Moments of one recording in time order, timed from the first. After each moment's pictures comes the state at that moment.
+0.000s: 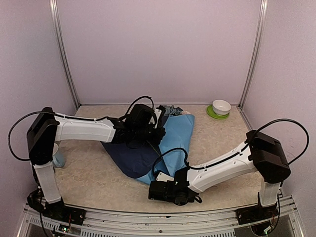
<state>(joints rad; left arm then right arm) -0.91 1.90 1.35 -0.04 -0.09 -0.26 1.41 1.99 1.20 -0.75 0.76 0.37</state>
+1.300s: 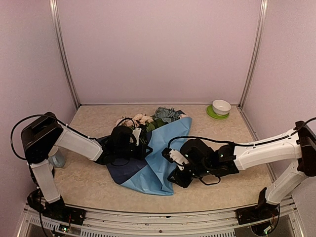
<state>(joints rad) -0.79 1.83 0.82 0.47 0.12 -0.42 1.14 1.50 0.84 -0.17 0.00 0.25</state>
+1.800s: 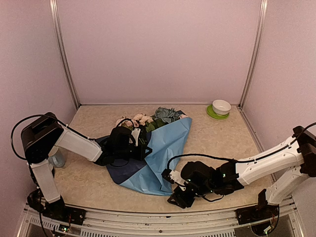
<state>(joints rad) -0.78 1.83 0.80 0.51 0.14 -0.44 1.30 1.47 0.69 -0.08 0.00 0.33</state>
